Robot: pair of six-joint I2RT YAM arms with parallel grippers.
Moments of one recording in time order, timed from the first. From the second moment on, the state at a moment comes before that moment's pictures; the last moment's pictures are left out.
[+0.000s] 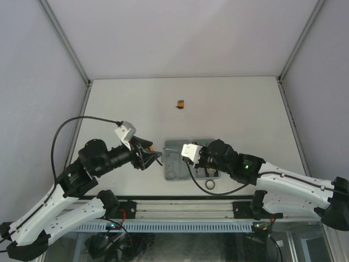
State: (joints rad) left arm -0.85 0.61 0.86 -0.45 0.15 -0.25; right arm 1.08 0.99 0.76 -0.32 0.10 -0.57
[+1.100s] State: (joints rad) left arm -0.85 0.63 0.86 -0.13 -0.01 -0.58; right arm 1.15 0.95 0.73 0.08 0.07 0.41
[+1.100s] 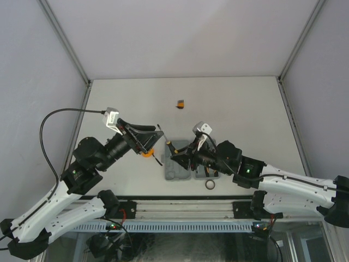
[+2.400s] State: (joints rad) left arm -0.85 0.68 0.86 -0.12 0.02 -0.63; right arm 1.17 0.94 0.73 0.11 0.01 0.40
